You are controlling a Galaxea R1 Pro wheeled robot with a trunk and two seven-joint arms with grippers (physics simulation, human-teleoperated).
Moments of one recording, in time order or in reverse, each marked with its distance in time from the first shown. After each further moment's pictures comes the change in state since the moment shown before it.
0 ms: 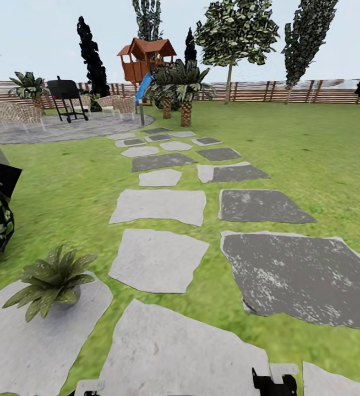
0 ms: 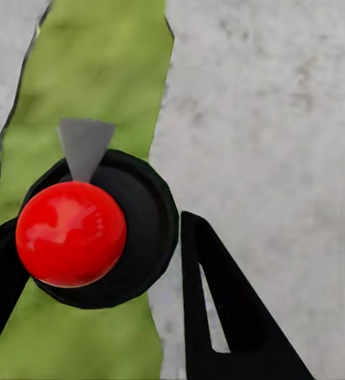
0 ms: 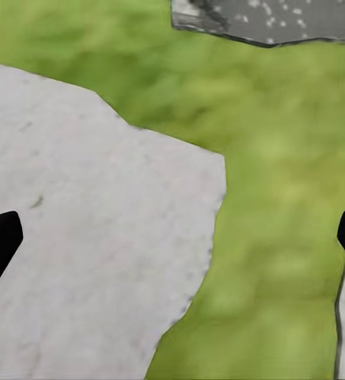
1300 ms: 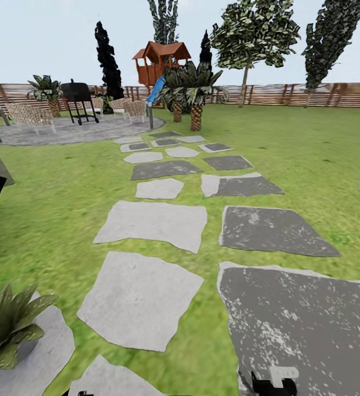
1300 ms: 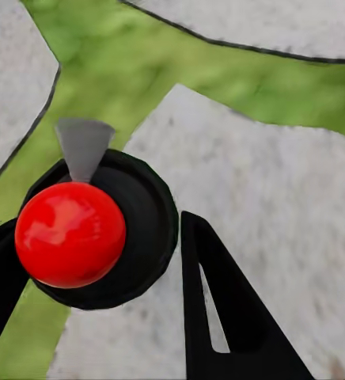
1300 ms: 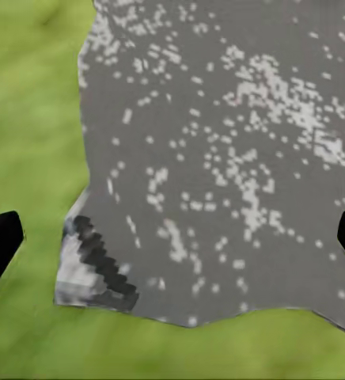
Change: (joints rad) left arm 0.001 0.007 0.002 0.001 0.008 -0.002 0.098; right arm 0.014 0.006 0.000 0.000 -0.003 -0.009 0.001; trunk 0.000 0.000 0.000
